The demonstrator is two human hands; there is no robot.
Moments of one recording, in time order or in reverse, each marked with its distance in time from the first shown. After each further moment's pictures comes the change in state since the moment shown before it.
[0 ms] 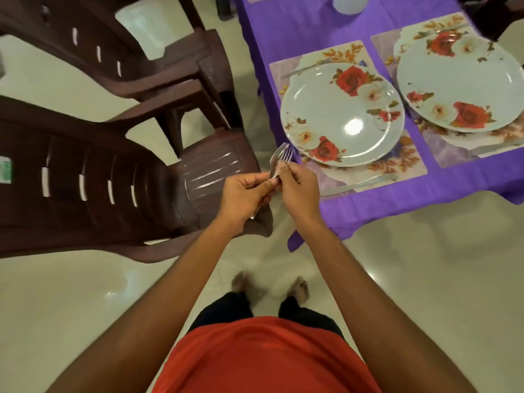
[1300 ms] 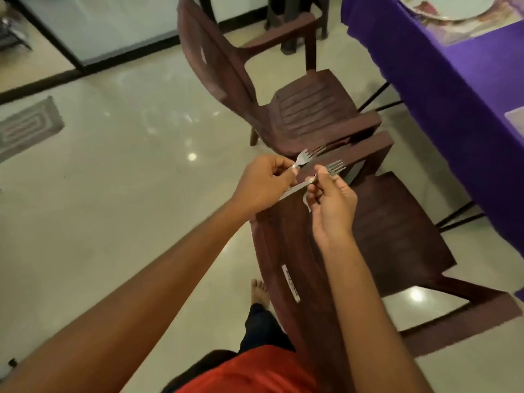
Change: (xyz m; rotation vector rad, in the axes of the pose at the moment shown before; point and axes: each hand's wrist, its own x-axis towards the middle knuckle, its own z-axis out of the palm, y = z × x) left_hand 0.219 0.177 -0.602 0.629 -0.176 0.249; right_hand 0.064 -0.154 0.621 0.801 0.337 0.231
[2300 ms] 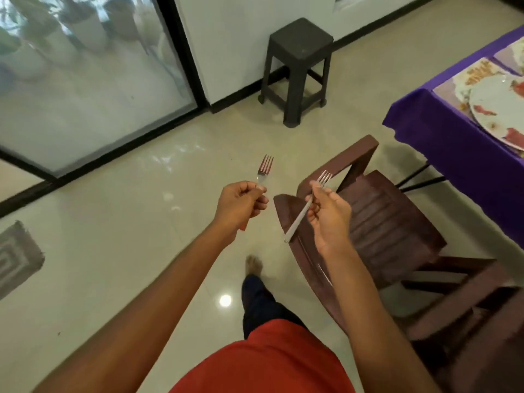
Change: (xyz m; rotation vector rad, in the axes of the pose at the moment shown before) left_hand 0.517 -0.065 -0.406 -0.361 -0.050 -0.220; right_hand 0.336 0.036 0.529 -0.024 0.162 -0.076
